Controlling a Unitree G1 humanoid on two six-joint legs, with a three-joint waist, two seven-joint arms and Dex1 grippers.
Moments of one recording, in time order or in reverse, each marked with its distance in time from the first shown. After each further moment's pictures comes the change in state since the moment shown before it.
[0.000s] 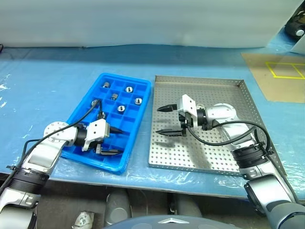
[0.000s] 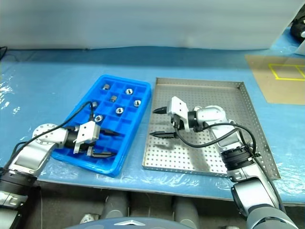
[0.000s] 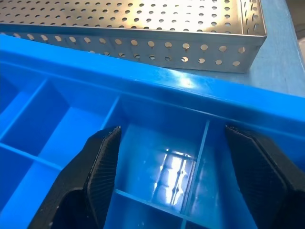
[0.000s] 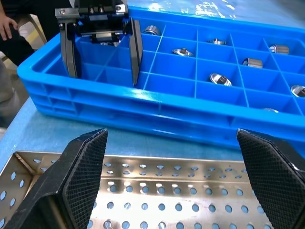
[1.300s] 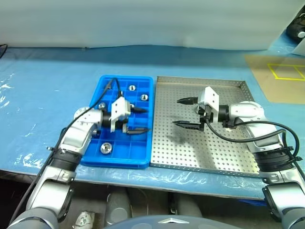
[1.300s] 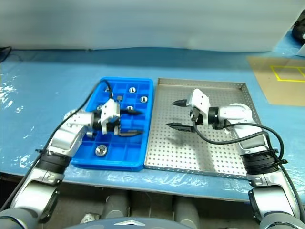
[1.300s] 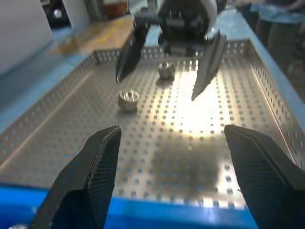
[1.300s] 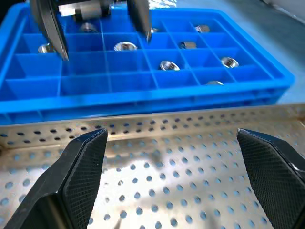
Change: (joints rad) left arm -0.325 -0.297 0.012 0.101 -0.115 0.096 0.068; right arm 0.075 -0.164 -0.167 -0.077 0.040 0.083 -0.064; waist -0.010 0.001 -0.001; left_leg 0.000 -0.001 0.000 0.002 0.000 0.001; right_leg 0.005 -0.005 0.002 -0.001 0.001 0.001
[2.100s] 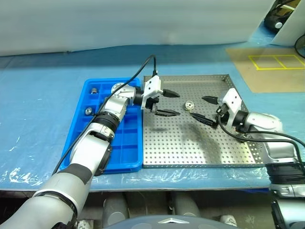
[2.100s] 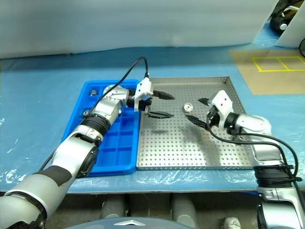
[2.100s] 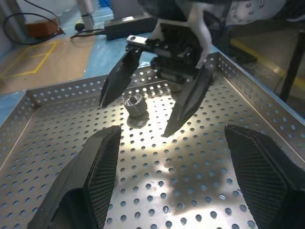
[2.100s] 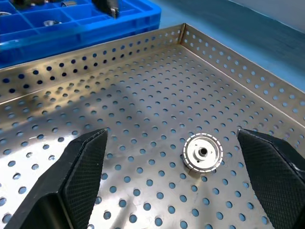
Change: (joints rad) left arm -0.454 -0.282 -0.050 0.815 0.161 -0.380 -0.201; right arm 0.117 0.056 -0.125 0.088 -0.032 -0.033 -0.252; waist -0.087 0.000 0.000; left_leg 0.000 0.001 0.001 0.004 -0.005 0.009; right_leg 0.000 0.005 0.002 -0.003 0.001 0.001
